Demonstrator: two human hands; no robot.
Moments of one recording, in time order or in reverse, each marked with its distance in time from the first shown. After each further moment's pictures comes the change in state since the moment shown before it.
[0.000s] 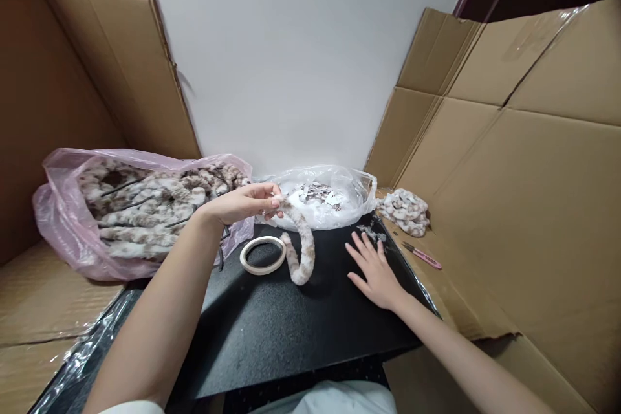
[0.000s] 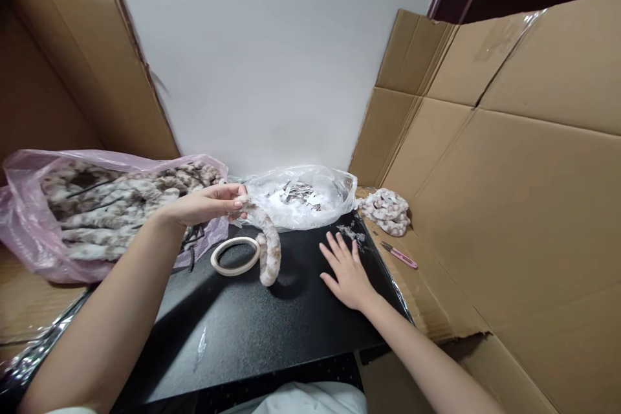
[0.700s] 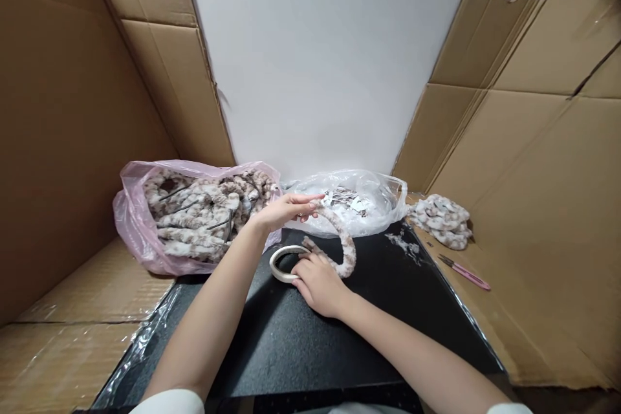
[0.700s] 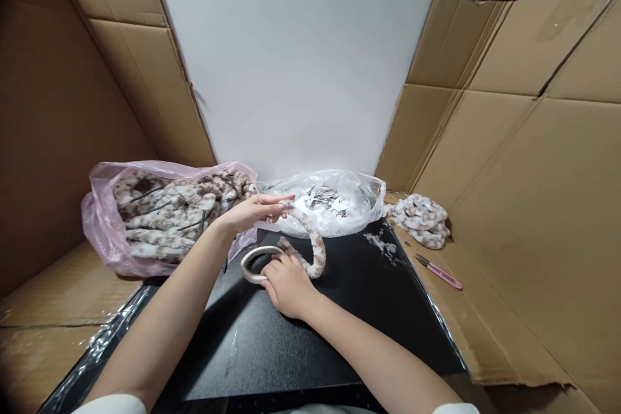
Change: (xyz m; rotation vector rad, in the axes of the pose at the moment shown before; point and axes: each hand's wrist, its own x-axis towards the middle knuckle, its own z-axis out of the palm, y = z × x) left_hand 0.022 -0.028 0.003 -0.004 0.260 -0.069; right_hand 0.099 -0.141 0.026 0.458 0.027 -0.302
